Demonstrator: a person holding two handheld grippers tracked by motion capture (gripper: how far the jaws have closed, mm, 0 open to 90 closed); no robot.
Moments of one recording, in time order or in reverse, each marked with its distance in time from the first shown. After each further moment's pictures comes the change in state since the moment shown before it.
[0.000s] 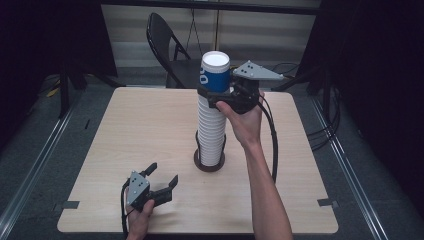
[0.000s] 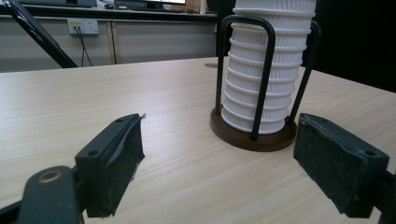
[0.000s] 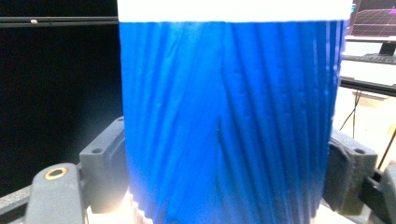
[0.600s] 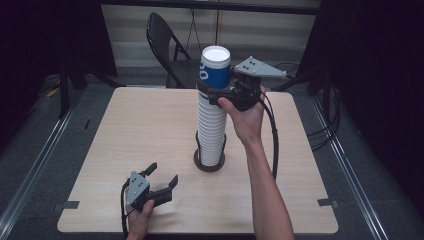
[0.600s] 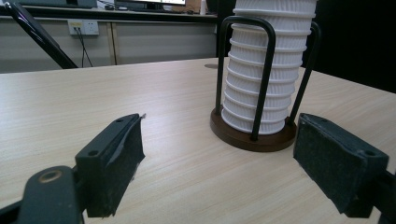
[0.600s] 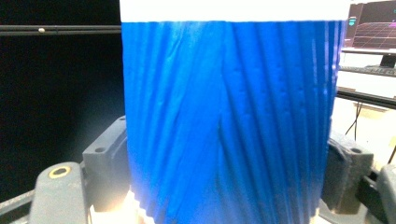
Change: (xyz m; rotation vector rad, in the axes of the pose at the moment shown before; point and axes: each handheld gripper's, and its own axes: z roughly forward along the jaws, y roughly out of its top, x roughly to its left) left arm 0.000 0.000 0.000 -0.006 0.002 -0.004; right arm 0.001 0.011 -0.004 -0.036 0.011 -0.007
